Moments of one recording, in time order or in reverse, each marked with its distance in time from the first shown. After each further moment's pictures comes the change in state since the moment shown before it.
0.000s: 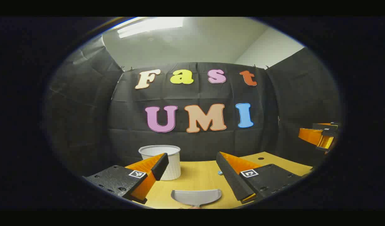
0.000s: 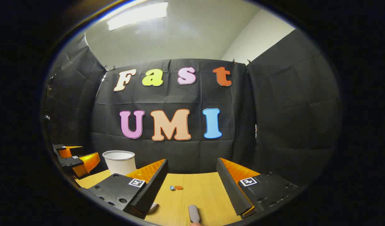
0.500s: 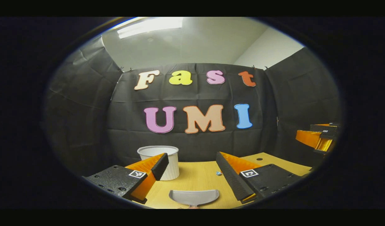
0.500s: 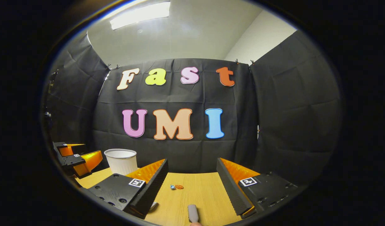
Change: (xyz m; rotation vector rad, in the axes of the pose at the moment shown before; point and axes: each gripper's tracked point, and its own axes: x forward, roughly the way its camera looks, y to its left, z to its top) left arm -0.002 -0.005 -0.001 -0.003 0.000 0.007; right arm -0.001 0.003 0.000 -0.012 0.002 0.022
